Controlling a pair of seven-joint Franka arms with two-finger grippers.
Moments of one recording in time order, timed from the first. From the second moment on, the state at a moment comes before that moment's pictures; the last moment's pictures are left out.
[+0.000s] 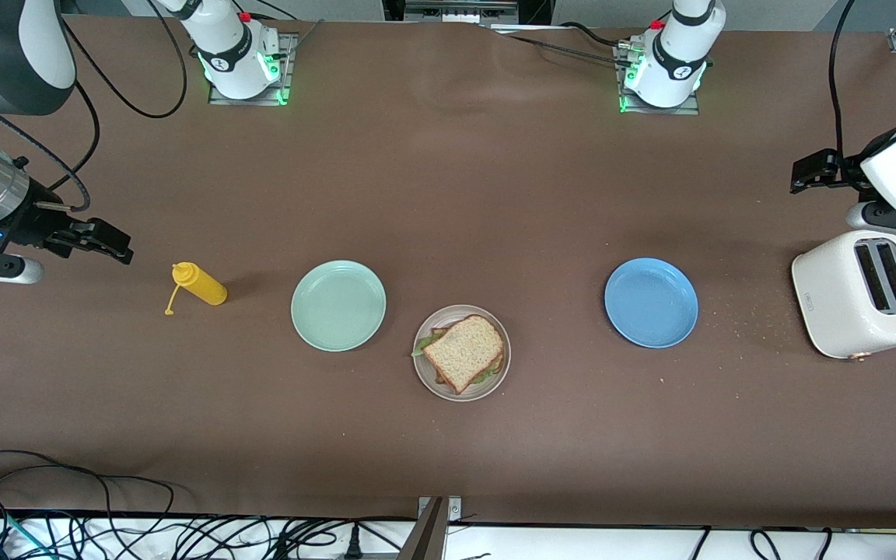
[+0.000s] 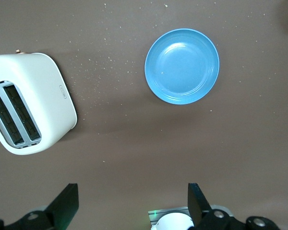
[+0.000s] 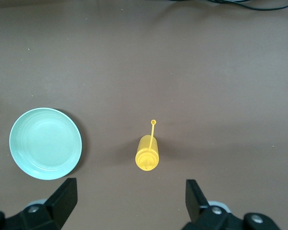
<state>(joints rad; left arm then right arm) -0.05 0.10 0.06 -1.53 0.05 1.40 0.18 0.06 0.14 -0.02 -1.64 0.01 1.84 0.14</state>
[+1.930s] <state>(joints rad) -0.02 0.17 0.05 -1.45 0.01 1.40 0.19 0.06 0.14 -0.02 -1.64 0.01 1.84 0.14</state>
